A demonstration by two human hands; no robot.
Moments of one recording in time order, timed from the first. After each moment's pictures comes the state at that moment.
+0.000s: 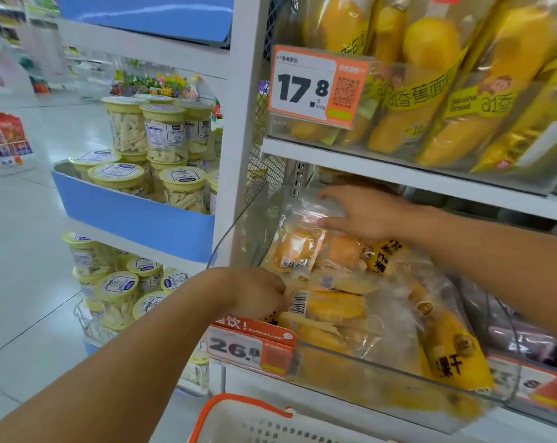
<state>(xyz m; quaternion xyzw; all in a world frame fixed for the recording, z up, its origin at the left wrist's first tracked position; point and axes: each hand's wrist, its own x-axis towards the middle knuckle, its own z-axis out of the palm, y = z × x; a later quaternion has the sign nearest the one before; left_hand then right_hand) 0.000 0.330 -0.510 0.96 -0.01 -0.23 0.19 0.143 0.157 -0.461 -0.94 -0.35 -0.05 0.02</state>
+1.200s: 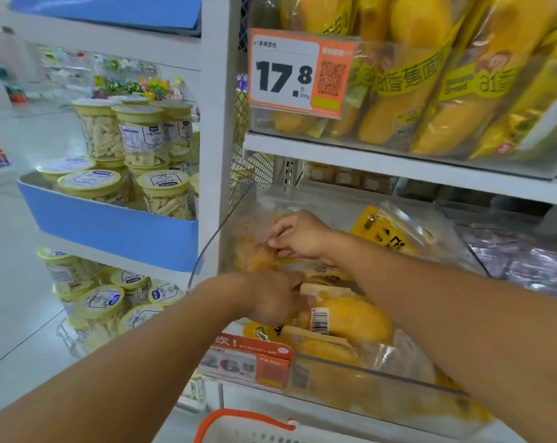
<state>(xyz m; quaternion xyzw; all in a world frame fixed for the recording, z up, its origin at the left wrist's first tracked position) 0.042 0.314 -0.536 0.94 -0.11 -0.22 0.24 0.169 0.219 -0.549 -0.87 -0.17 0.15 0.44</state>
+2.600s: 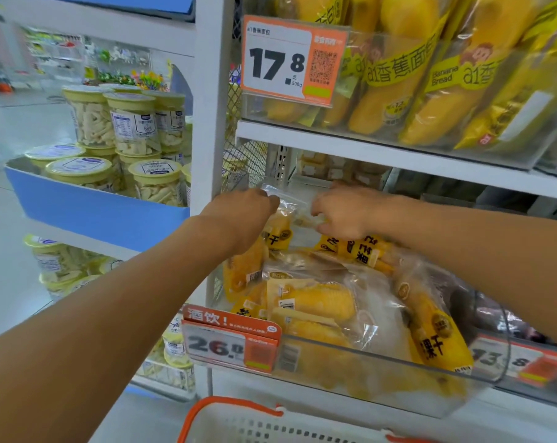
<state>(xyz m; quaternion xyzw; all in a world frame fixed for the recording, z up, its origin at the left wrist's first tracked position) 0.077 0.347 -0.503 0.99 -0.09 0.11 -0.09 0.158 0.154 -0.480 -0.92 -0.32 -0.01 -0.20</state>
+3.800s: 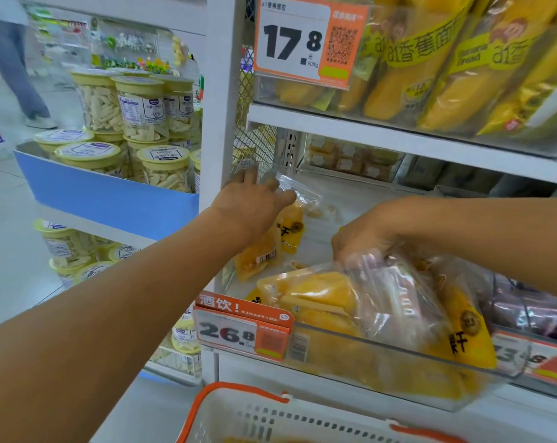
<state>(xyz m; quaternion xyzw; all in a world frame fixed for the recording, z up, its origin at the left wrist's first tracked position) 0.074 0.343 -0.509 0.98 -0.09 0.08 -0.16 0.135 0.155 -0.506 -0.89 -0.30 0.32 -0.11</state>
